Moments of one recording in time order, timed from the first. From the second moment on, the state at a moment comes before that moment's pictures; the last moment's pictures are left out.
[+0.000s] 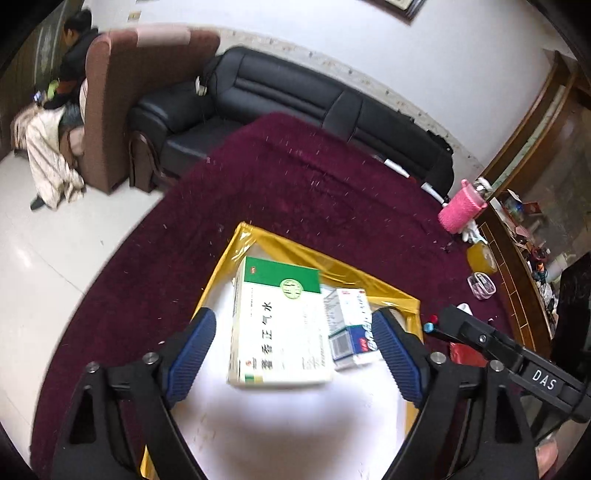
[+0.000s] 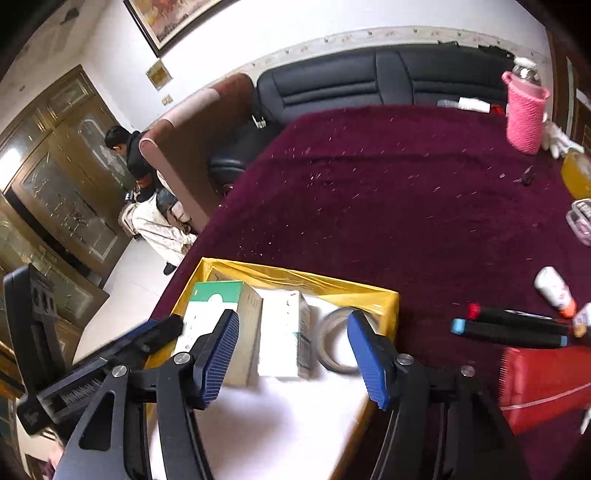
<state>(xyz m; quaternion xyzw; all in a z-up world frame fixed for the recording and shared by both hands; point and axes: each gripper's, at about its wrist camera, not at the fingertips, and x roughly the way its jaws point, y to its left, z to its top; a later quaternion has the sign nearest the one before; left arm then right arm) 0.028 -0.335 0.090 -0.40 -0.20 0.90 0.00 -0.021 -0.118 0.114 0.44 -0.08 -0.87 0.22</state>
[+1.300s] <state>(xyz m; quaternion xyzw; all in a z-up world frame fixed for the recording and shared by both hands) -0.006 0.069 0.011 -0.45 0.23 0.81 0.32 0.067 0.245 0.057 0.32 -0.27 -0.91 -0.01</state>
